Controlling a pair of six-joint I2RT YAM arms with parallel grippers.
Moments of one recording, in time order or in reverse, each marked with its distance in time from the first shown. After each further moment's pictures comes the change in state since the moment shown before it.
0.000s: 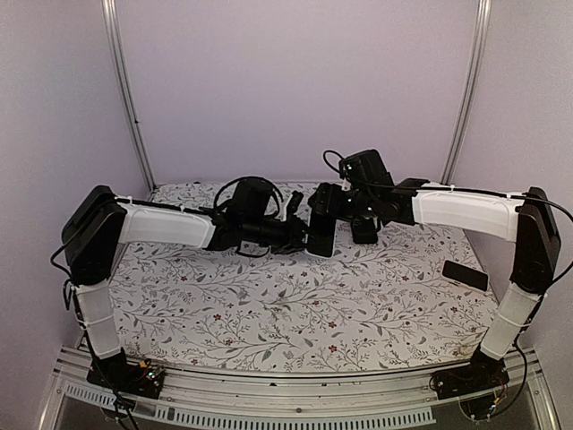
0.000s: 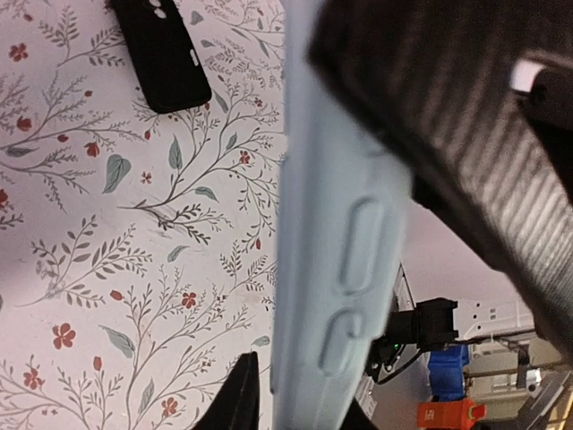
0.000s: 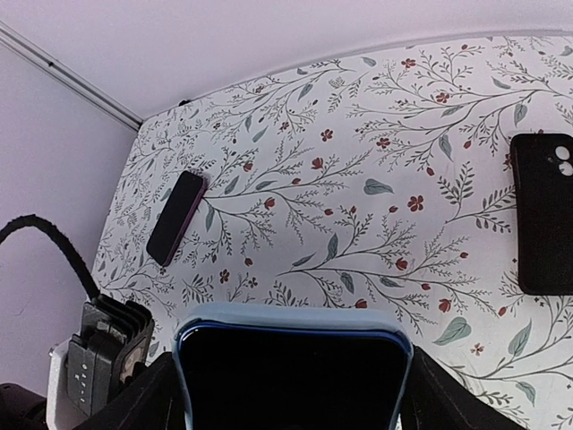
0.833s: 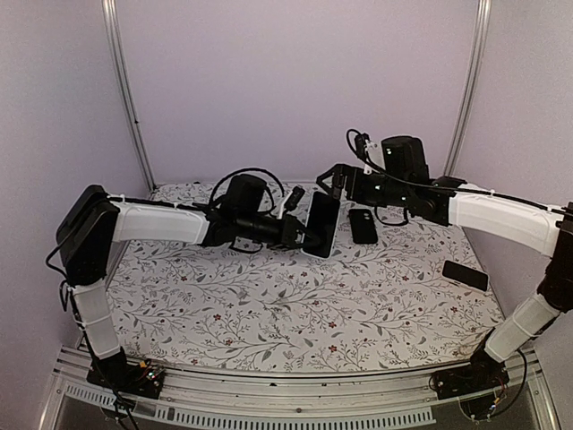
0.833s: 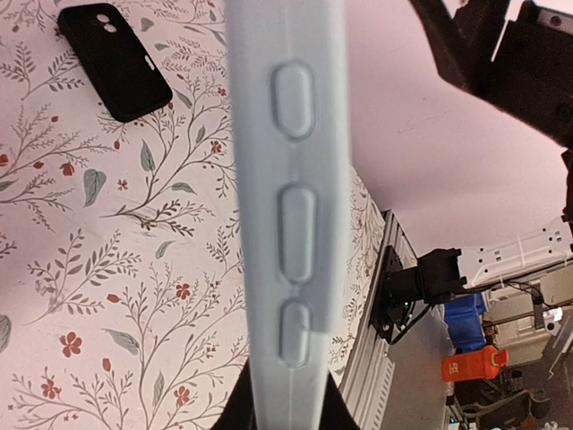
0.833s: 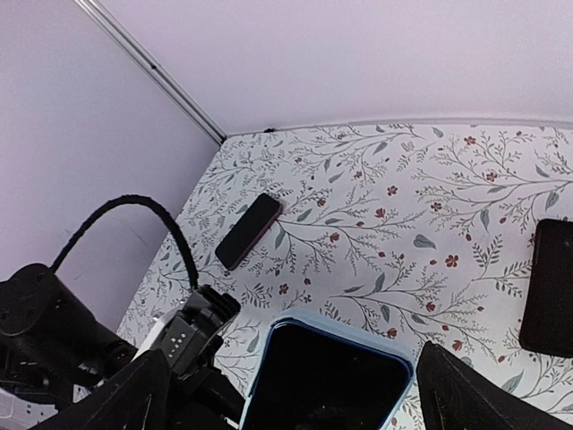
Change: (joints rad) left arm 0.029 -0.031 -0.001 -0.033 0.109 0.180; right arm -0.058 -0.191 -0.115 0.124 -0.175 -0.164
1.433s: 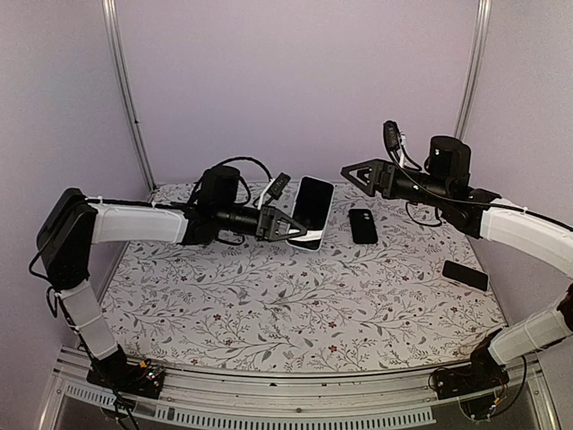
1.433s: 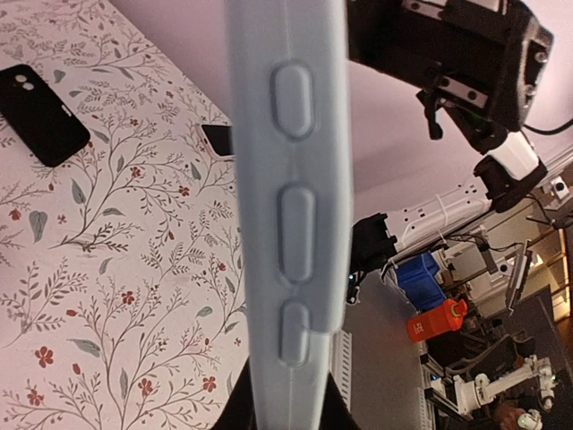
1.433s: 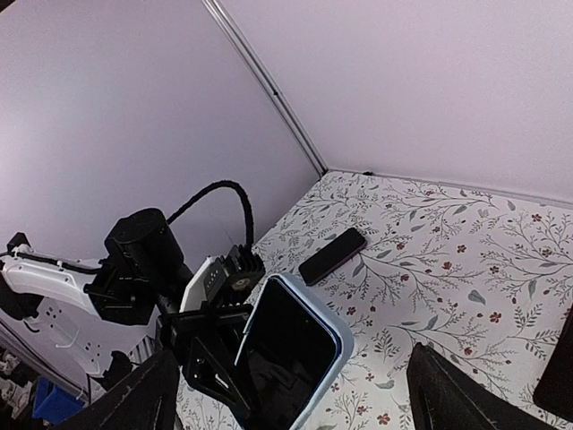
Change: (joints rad) left arm 0.076 -0.114 -0.111 0.135 0.247 0.040; right arm -0.144 -0.233 -0.207 0.243 -0.381 -0.081
